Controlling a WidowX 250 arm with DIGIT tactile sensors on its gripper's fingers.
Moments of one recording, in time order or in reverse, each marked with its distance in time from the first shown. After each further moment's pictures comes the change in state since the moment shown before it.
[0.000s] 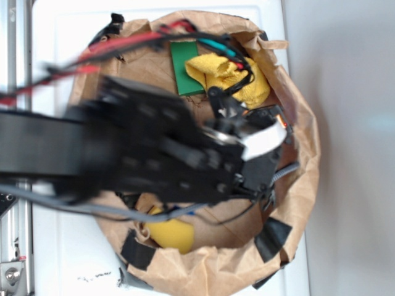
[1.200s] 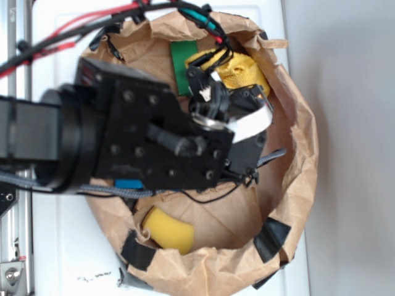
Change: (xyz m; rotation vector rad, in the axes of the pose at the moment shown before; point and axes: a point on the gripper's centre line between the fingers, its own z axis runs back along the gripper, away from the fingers) arm -0.006 0.032 -0.023 0.191 0.009 0.029
